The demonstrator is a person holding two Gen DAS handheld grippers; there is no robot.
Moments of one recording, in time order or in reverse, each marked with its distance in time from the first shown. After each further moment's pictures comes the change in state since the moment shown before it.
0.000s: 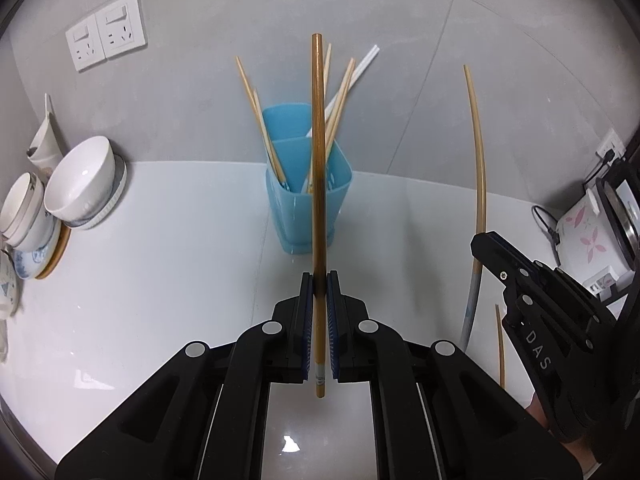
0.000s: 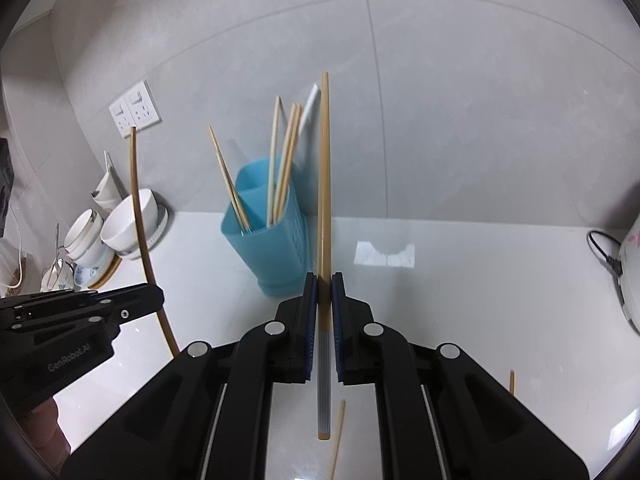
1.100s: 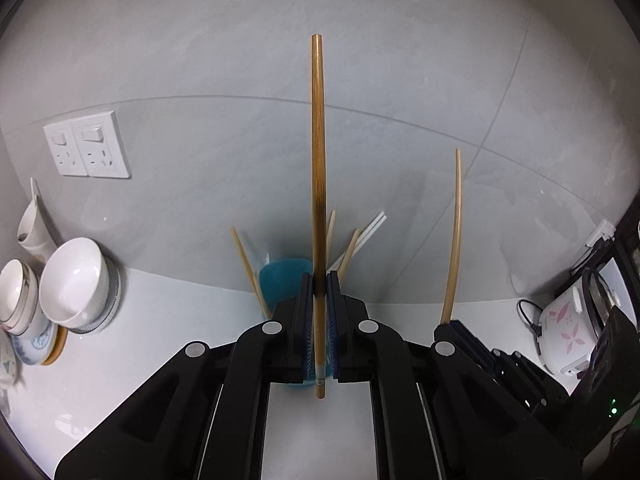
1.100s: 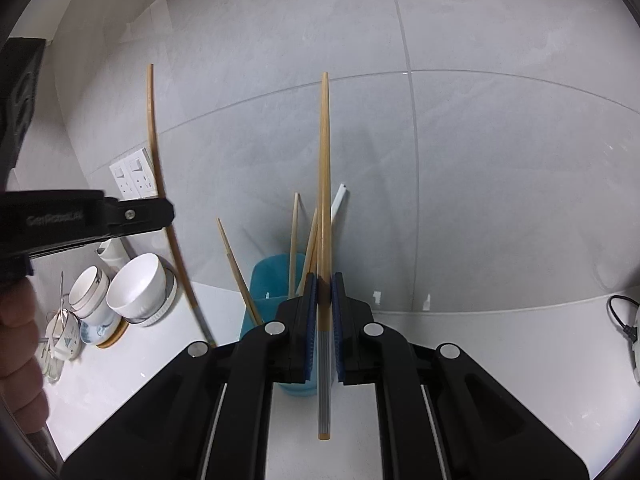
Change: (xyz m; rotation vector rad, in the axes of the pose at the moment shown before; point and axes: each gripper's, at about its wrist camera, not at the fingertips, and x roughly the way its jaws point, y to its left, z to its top) left arm -0.015 0.017 0.138 -0.022 -0.217 -0.060; right arm 0.028 0.014 0.085 0.008 -0.129 0.048
